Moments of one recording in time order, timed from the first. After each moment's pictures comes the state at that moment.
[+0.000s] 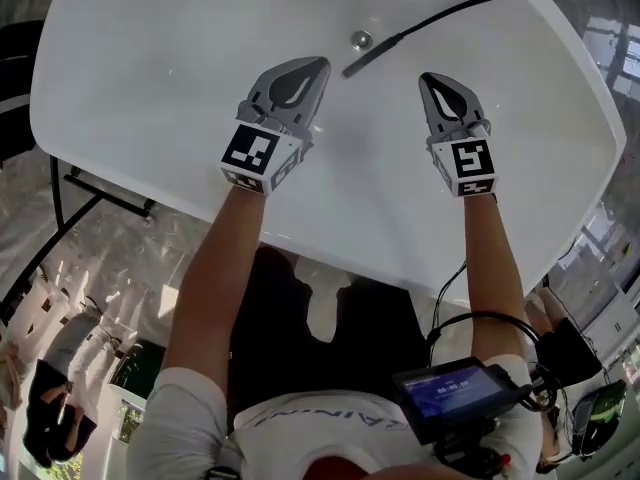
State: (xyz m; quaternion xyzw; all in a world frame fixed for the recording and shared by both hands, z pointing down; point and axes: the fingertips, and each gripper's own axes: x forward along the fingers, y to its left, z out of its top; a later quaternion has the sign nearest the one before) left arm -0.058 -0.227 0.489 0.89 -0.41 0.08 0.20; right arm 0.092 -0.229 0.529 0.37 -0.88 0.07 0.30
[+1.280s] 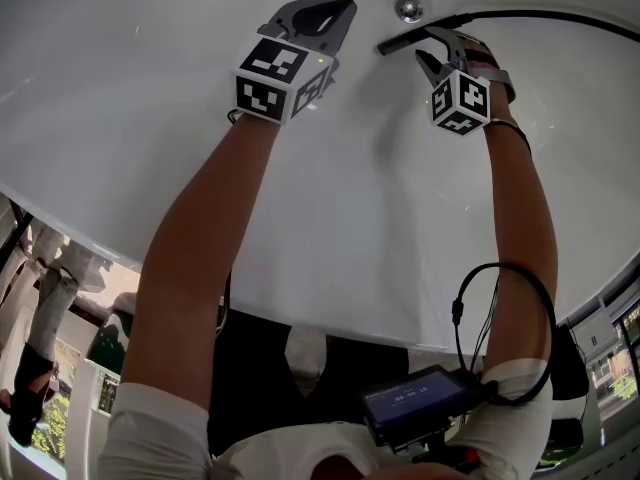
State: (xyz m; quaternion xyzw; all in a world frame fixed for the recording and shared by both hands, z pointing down) left arm -0.073 -0.284 0.787 0.84 -0.42 0.15 0.30; right arm 0.059 -0.246 0.901 0.03 -0.80 -0.15 0.57
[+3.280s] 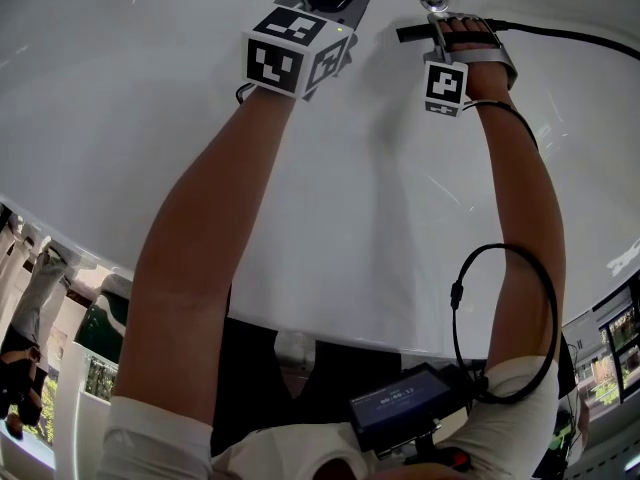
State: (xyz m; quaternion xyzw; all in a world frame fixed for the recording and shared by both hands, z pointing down) left arm -0.086 -0.270 0.835 0.81 -0.43 0.15 0.36; right arm 0.048 -0.243 0.974 -0.08 -0.64 -0.38 0.66
